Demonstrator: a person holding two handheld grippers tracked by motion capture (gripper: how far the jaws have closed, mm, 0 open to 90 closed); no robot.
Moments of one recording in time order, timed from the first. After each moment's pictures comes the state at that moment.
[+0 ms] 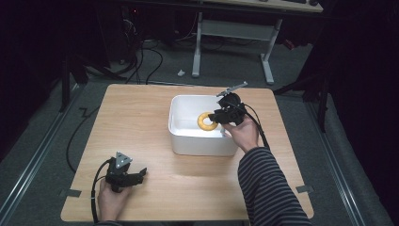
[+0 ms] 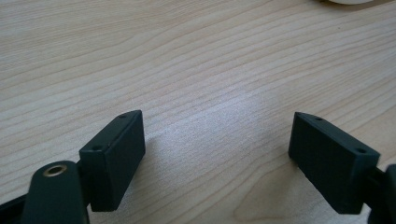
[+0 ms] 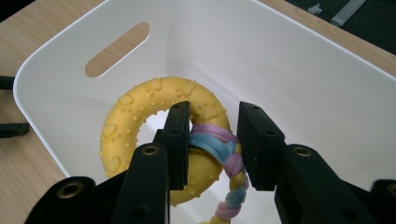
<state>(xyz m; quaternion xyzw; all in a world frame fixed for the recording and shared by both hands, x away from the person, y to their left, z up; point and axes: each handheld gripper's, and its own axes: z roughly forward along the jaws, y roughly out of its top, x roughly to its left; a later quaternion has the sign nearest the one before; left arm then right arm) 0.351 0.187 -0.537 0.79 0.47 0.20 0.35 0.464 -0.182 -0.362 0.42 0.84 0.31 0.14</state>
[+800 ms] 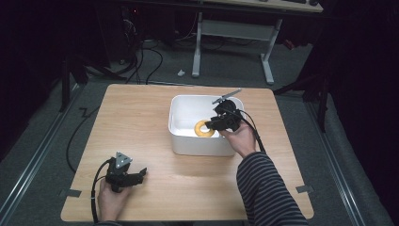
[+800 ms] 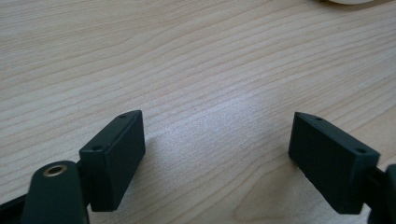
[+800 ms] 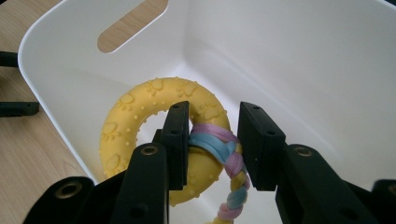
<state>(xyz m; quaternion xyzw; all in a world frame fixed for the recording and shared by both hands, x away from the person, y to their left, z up) 0.351 0.187 -0.537 0.79 0.47 0.20 0.35 0.458 -0.175 -0.380 0.41 0.86 0.30 0.11</state>
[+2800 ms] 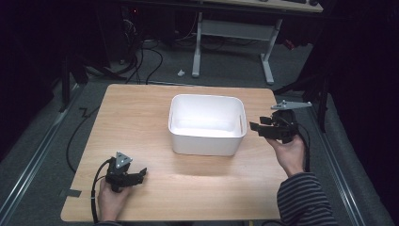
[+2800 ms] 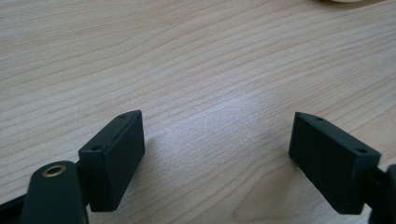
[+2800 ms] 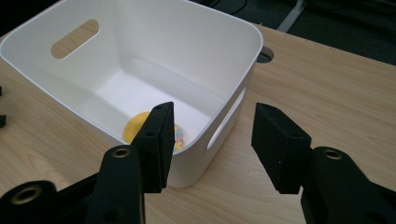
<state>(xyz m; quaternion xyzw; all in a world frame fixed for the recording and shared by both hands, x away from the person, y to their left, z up) 0.352 0.187 -0.537 0.79 0.47 0.20 0.35 0.386 -0.301 -0.346 0.48 0.77 0.36 0.20</state>
